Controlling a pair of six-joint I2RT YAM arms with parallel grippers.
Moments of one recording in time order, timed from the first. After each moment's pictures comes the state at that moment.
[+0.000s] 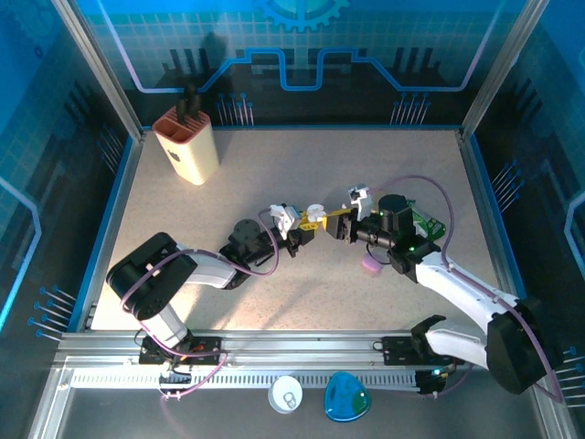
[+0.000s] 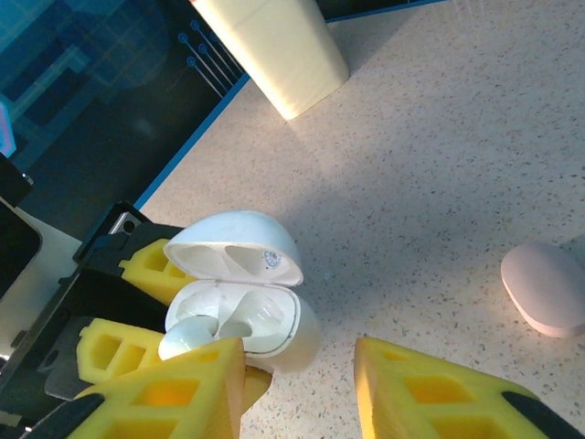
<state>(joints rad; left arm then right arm) -0.69 1.66 0.52 1.16 0.32 -0.07 0.46 1.13 0.61 0.14 -0.45 0.40</state>
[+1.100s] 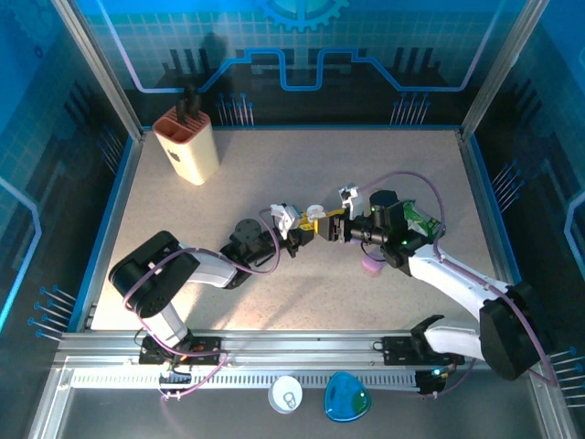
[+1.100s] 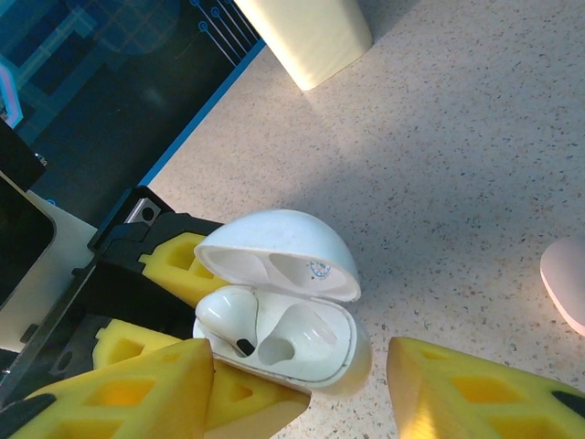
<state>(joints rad) -0.68 1.68 0.52 1.16 0.32 -0.09 0.49 1.21 0.66 0.13 -0.49 0.38</state>
